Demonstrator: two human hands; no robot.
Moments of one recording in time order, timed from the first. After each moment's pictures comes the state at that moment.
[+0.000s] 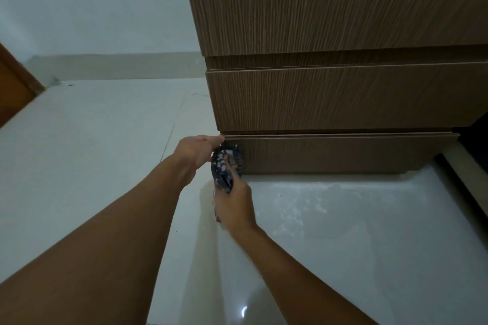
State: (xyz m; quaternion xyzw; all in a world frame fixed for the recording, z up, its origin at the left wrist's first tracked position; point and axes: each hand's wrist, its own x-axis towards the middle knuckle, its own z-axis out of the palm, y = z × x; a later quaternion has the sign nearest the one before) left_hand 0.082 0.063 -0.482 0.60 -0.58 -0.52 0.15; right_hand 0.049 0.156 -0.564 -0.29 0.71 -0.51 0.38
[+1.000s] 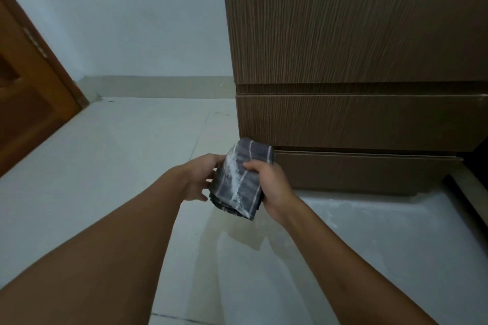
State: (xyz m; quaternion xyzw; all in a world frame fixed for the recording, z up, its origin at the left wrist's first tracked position) left_hand 0.132 0.074 -0.462 0.56 -0.54 -0.63 0.02; right_hand 0.009 0.163 -0.494 -0.16 0.56 -0.59 0.55
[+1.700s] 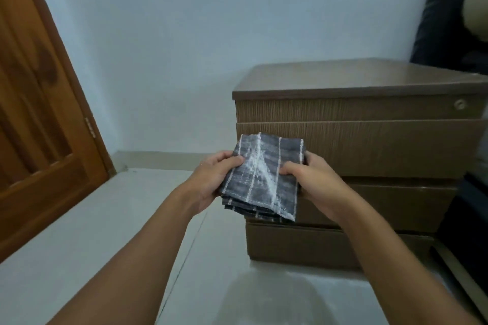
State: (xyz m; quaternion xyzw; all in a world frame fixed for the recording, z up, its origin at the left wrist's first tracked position) left_hand 0.118 0.118 -0.295 0.38 -0.61 -0.62 0.32; right_hand -0.056 0.230 -0.291 -0.43 0.59 -0.56 0.39
